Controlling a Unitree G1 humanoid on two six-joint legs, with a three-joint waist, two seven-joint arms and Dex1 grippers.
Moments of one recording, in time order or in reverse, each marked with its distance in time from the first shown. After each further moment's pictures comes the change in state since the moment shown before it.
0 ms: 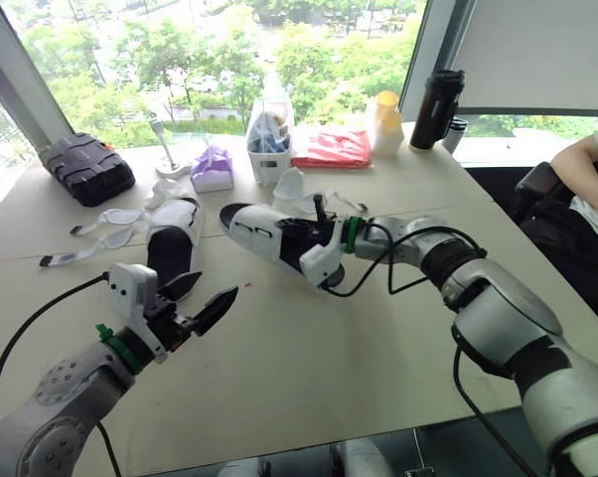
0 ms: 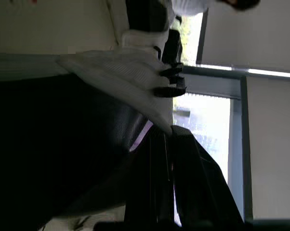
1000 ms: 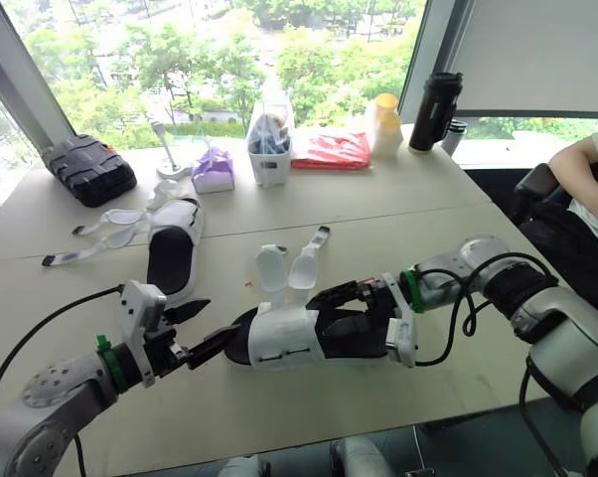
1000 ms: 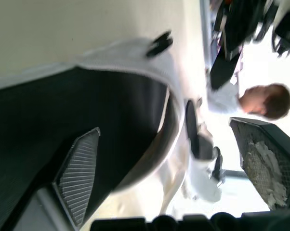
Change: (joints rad) left arm 0.086 0.173 -0.031 0.064 0.102 -0.036 -0.315; right arm 0.136 -0.230 0.047 -0.118 0.219 -0.447 0.229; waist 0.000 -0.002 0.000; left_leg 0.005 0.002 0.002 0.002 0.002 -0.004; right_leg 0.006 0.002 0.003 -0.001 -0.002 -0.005
